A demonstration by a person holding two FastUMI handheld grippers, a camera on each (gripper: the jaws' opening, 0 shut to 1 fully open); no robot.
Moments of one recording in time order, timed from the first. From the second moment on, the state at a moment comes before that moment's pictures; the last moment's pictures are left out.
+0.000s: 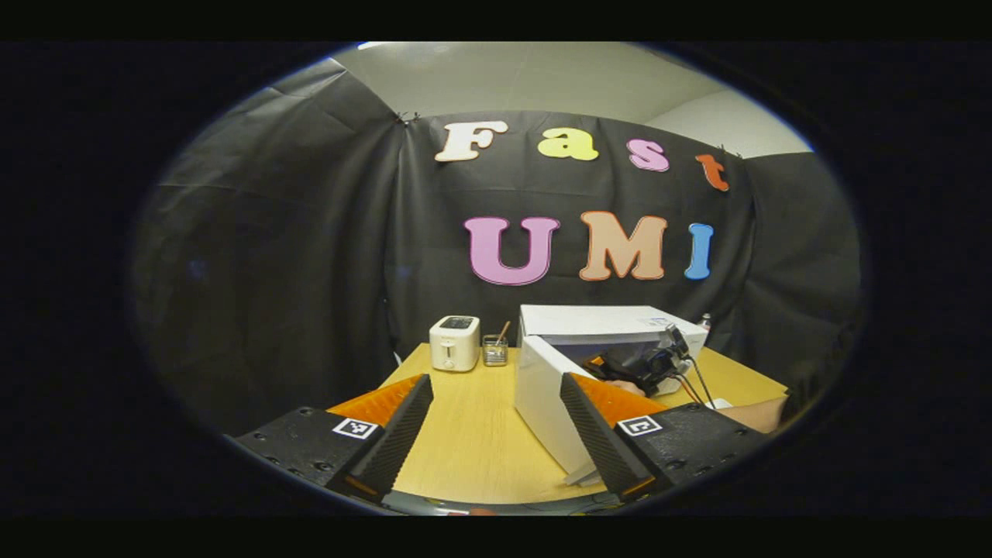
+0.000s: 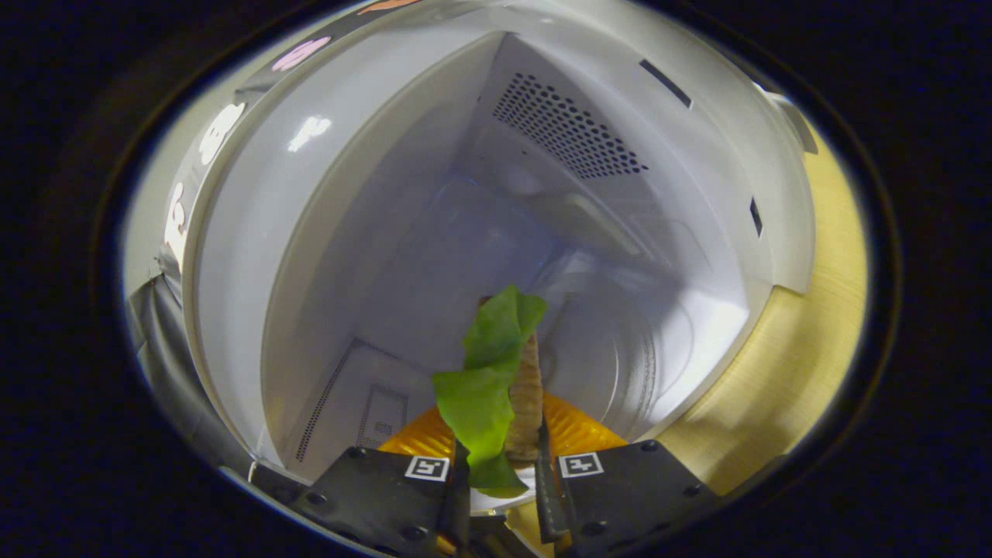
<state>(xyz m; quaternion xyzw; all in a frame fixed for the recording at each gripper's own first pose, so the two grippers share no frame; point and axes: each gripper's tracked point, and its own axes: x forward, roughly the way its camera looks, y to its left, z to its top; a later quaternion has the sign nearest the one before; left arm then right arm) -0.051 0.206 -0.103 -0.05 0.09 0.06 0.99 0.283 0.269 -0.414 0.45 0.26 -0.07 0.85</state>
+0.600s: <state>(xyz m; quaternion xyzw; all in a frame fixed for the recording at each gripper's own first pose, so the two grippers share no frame) -0.057 0.202 -0.101 -0.05 0.09 0.05 0.99 0.280 0.244 -0.423 0.28 0.27 -0.09 0.92</state>
